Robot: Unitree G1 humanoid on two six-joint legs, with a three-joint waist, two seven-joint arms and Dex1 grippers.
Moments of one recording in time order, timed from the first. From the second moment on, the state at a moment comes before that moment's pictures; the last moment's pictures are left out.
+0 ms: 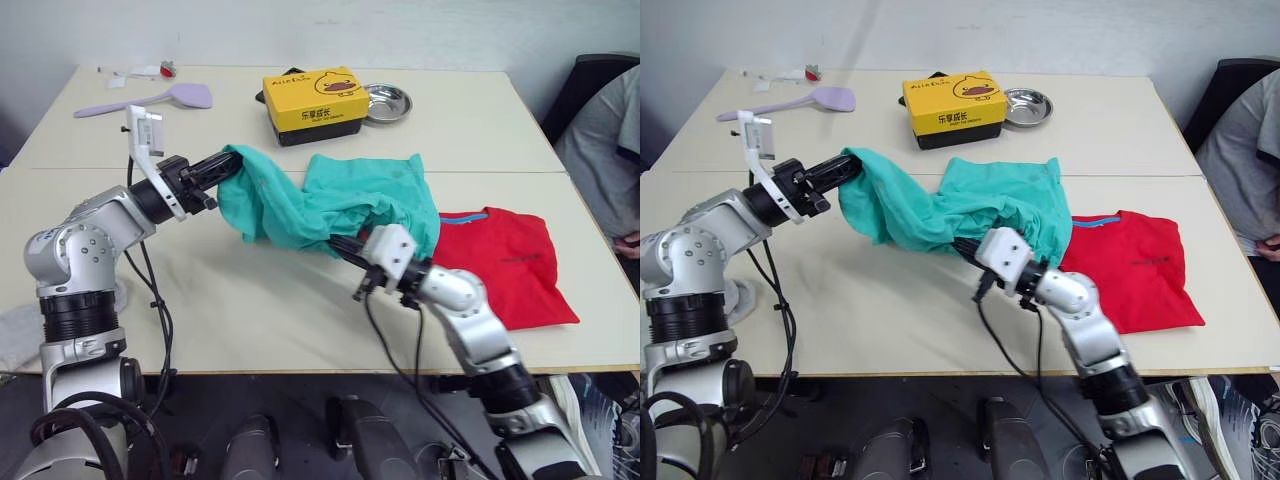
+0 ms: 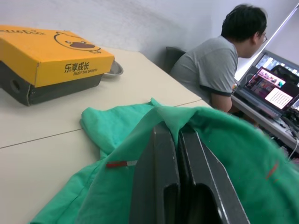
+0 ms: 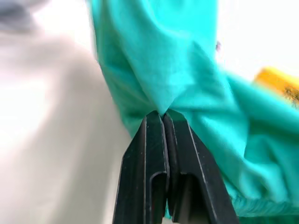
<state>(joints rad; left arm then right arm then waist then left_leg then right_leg) -0.74 0.61 0.31 0.14 -0.77 0.88 -0.66 -0.40 -0.44 0.16 -0.18 0.28 0.01 0.81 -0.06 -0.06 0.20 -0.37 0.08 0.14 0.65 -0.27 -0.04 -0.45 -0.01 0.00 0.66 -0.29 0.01</state>
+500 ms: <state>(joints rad) -0.31 0.92 0.11 -0.12 -0.58 0.55 -1.13 -0.48 -0.83 -0.04 -0.15 0.56 0.28 1.17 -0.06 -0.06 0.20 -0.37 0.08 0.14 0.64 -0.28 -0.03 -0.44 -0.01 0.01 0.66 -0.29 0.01</state>
